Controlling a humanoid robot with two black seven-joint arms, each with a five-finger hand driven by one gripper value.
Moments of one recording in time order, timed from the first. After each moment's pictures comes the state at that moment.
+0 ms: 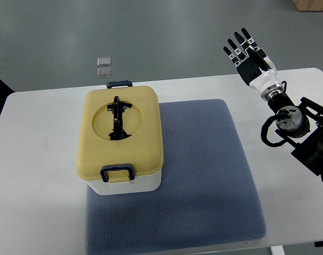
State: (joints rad) left arm 0.03 0.00 -0.08 -0.20 -0.07 -0.06 0.11; right arm 0.78 -0.24 0.70 0.69 0.29 0.32 0.35
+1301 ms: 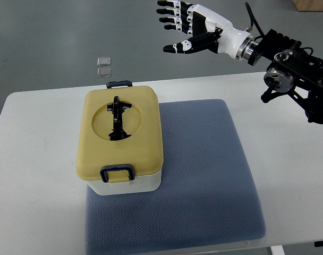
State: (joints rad) left arm 0.03 0.00 -0.07 -0.26 -0.07 -0.07 0.11; right arm 1.15 -0.34 0.39 0.89 -0.65 0.32 0.38
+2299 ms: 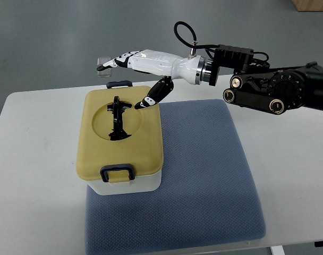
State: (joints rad) left arm 0.03 0.00 -0.07 -0.26 -0.07 -0.07 0.11; right arm 1.39 -0.24 -0.16 0.99 -1.01 -0.17 0.61
